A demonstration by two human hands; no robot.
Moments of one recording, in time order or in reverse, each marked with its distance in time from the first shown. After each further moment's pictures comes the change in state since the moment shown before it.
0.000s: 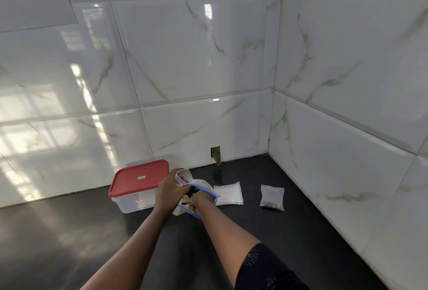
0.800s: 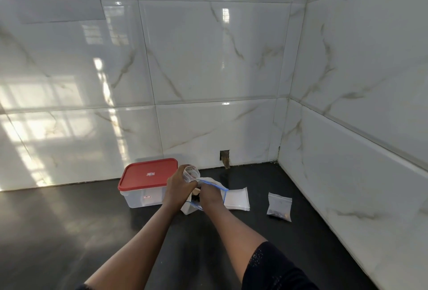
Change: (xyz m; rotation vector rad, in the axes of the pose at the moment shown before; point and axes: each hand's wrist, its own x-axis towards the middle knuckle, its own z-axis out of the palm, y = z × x) left_hand 0.003 0.013 -0.006 -0.044 0.037 -0.090; right_hand 0.004 -0.016 -0.002 -0.936 0.009 -0.274
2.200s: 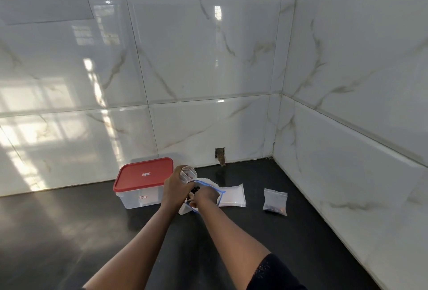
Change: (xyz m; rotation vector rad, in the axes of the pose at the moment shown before) left_hand -0.009 0.006 0.004 0.040 0.003 0.013; right_hand -0.017 -0.008 0.006 1.306 0.133 0.308
